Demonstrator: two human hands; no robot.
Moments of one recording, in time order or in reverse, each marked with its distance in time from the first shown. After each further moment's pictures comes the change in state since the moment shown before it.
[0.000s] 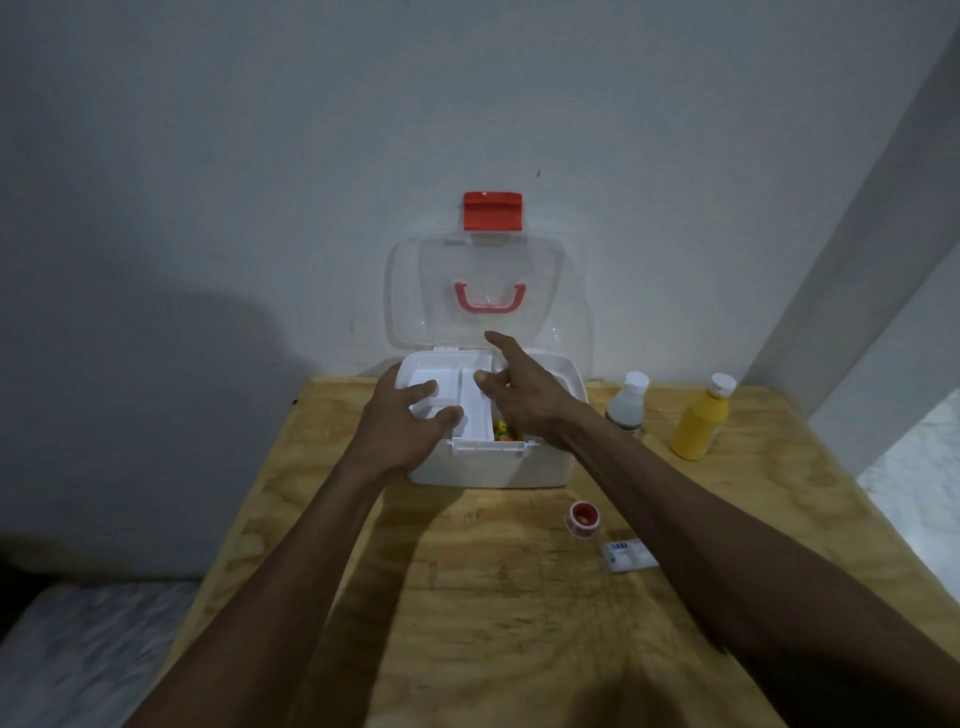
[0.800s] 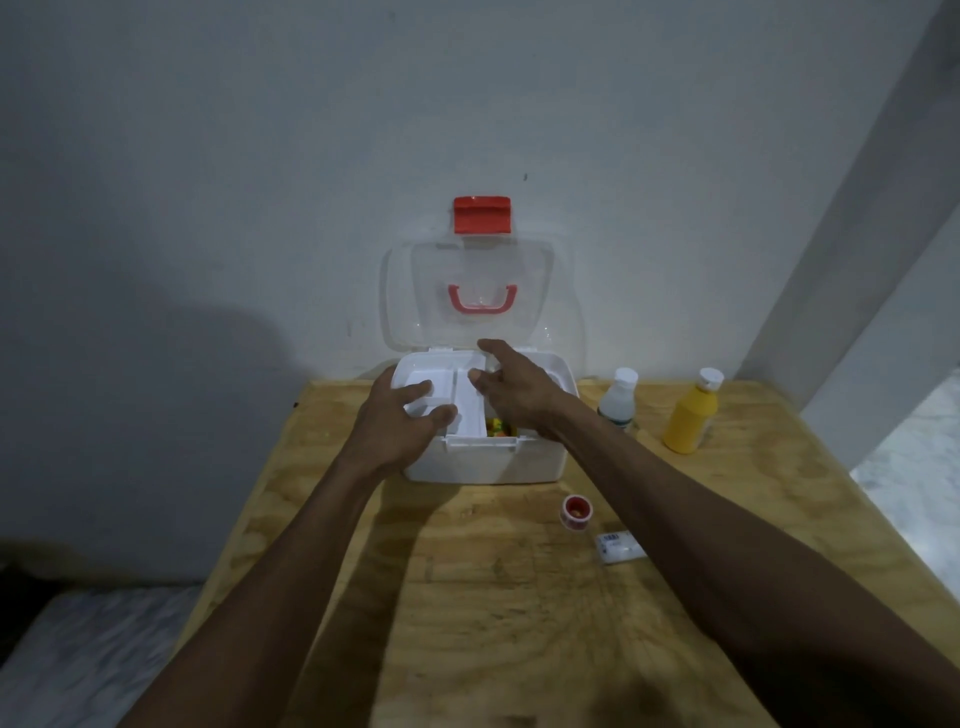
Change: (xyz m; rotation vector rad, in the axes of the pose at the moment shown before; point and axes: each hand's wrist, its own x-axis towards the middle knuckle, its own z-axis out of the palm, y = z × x) left_hand 0.002 -0.003 0.000 -0.021 0.005 -0.001; right_hand -0.001 -0.002 -0.003 -0.013 -0.012 0.016
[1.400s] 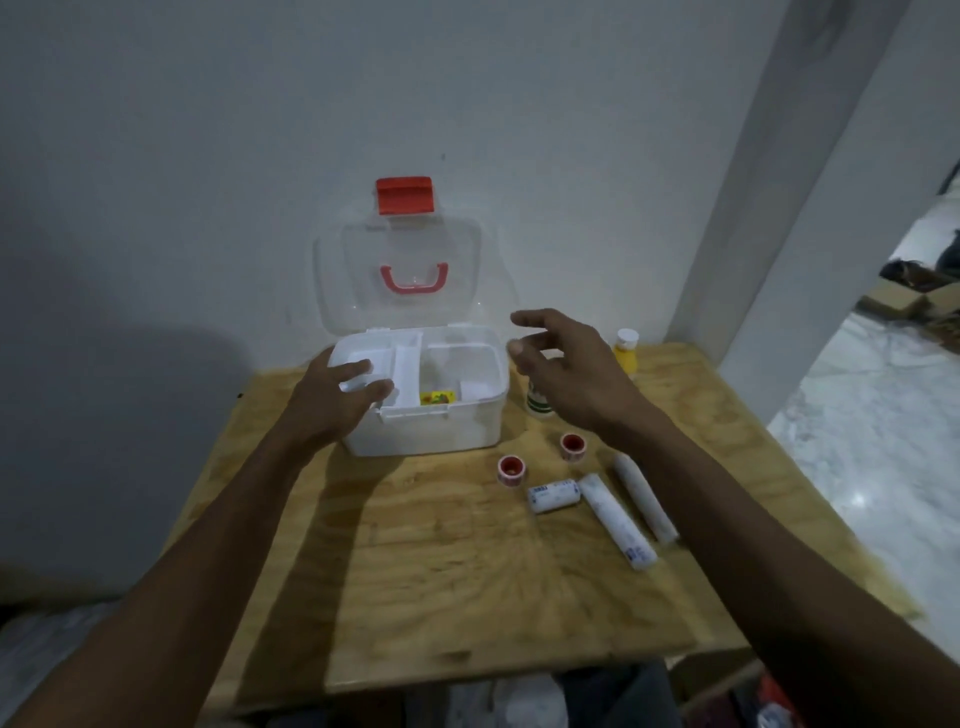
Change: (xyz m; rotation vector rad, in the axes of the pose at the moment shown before) left_hand 0.002 -0.006 -0.003 0.048 -0.018 0.038; right_hand -0.108 0.031 -0.078 0.035 0.326 -0.162
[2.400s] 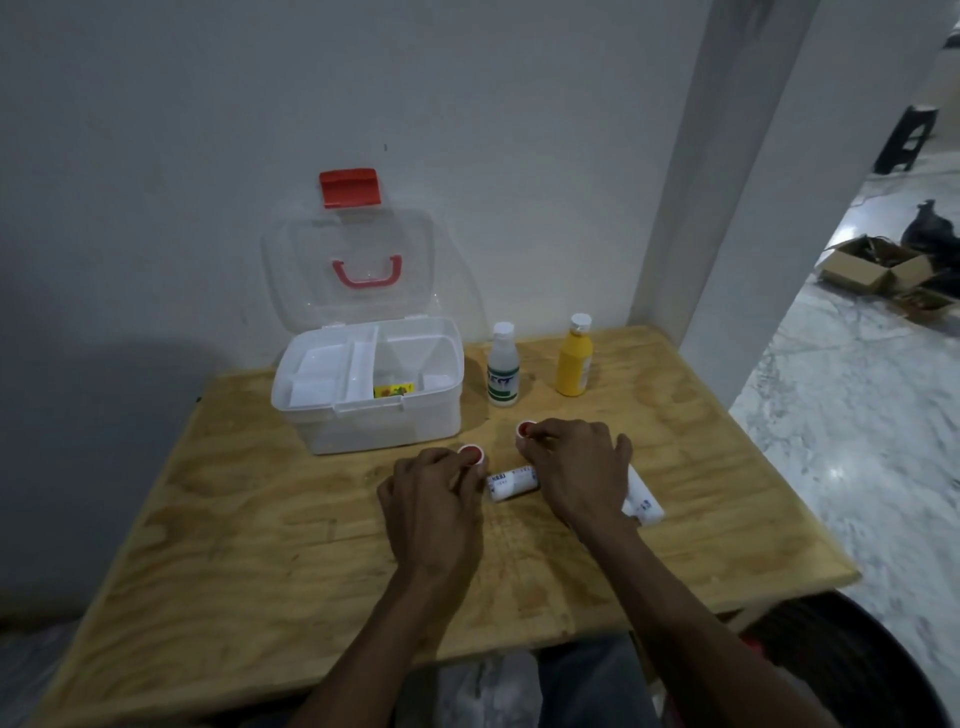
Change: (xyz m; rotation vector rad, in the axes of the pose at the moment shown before) left_hand -0.132 0.032 0.147 0.239 0.199 0.211; right_hand -0.069 0.096 0.024 -0.575 0.251 0.297
